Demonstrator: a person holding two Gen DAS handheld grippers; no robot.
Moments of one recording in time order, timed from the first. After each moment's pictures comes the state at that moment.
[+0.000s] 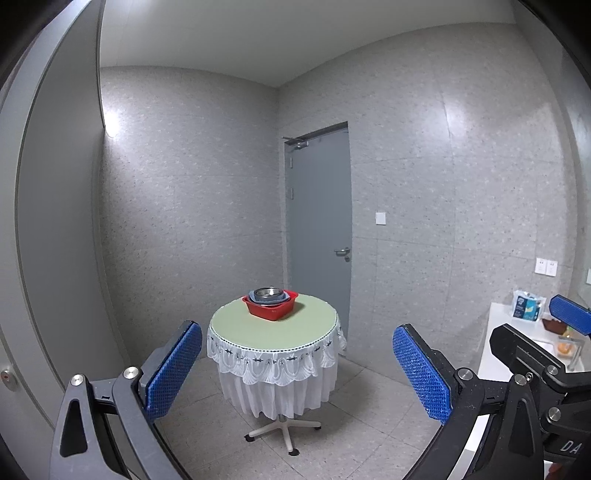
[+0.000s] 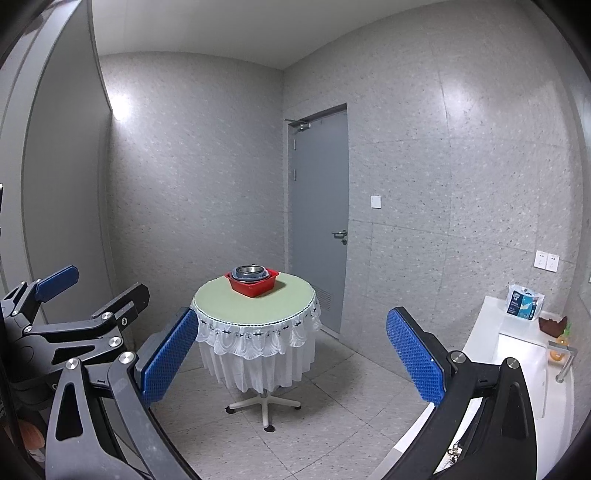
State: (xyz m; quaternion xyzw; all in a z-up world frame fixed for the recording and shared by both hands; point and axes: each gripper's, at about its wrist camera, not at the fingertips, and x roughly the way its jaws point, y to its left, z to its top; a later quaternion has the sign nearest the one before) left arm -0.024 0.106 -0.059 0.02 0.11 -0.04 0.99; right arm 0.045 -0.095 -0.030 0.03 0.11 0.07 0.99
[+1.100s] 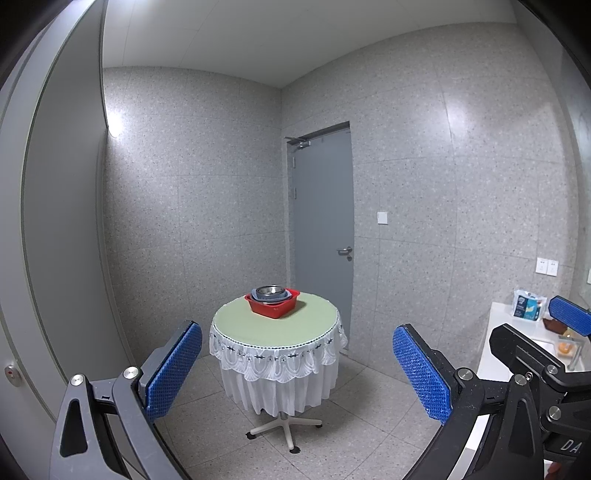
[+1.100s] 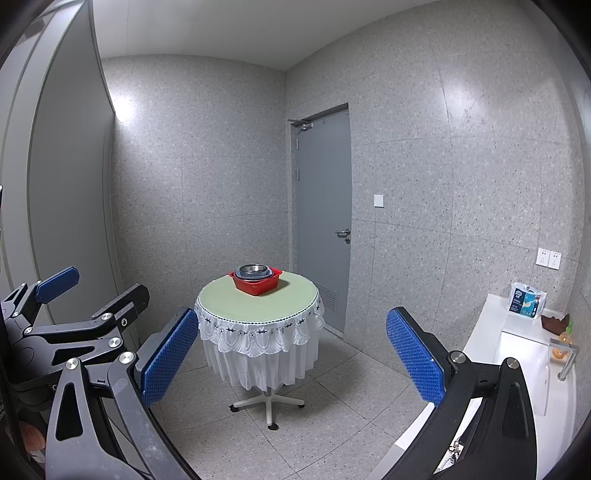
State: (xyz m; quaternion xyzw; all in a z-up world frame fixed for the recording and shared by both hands) left arm -0.026 0.094 -0.060 0.01 0.11 -0.03 0.99; right arm 0.042 -0.104 -0.030 0.03 0.12 0.07 0.99
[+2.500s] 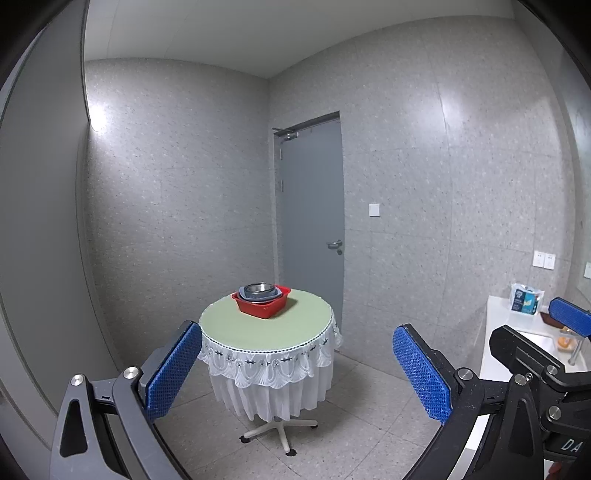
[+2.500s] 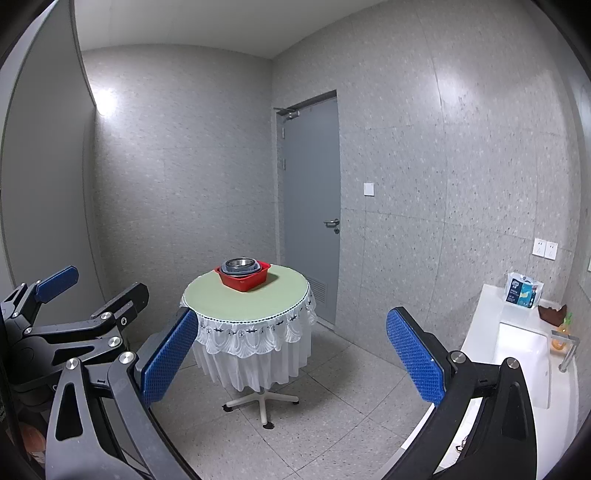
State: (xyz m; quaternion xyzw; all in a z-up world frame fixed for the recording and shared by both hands) left arm 0.066 0.100 -0.069 0.02 0.12 -0.05 0.99; right arm 0.095 -0.100 -0.046 0.04 0.14 0.05 0.99
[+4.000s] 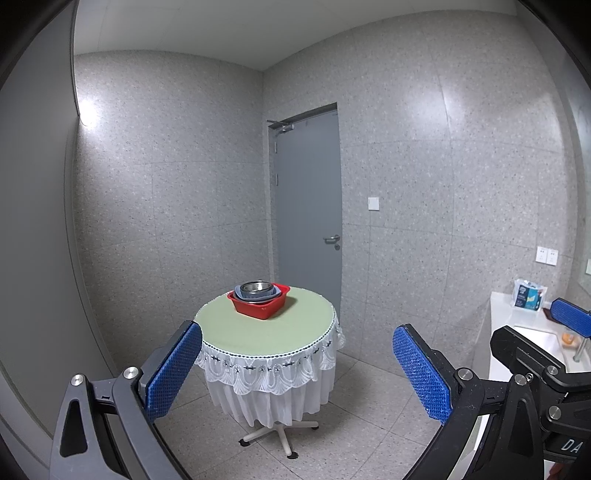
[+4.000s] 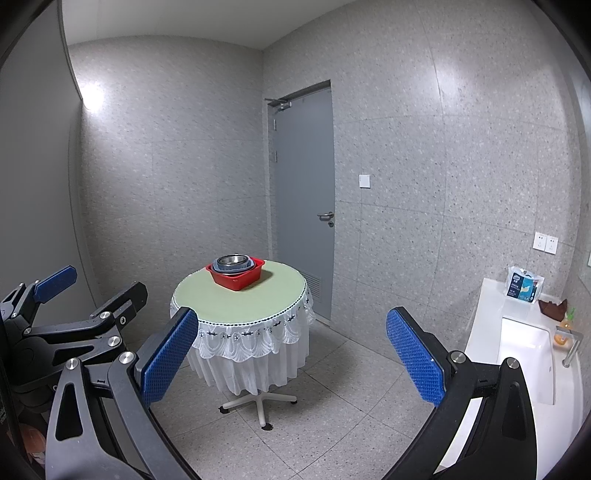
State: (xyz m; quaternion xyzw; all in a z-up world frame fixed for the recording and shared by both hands) left arm 0.146 0.092 -0.083 0.02 0.13 -0.06 0.99; right arm 0.144 -0.098 -0.053 0.04 0.15 0.04 0.99
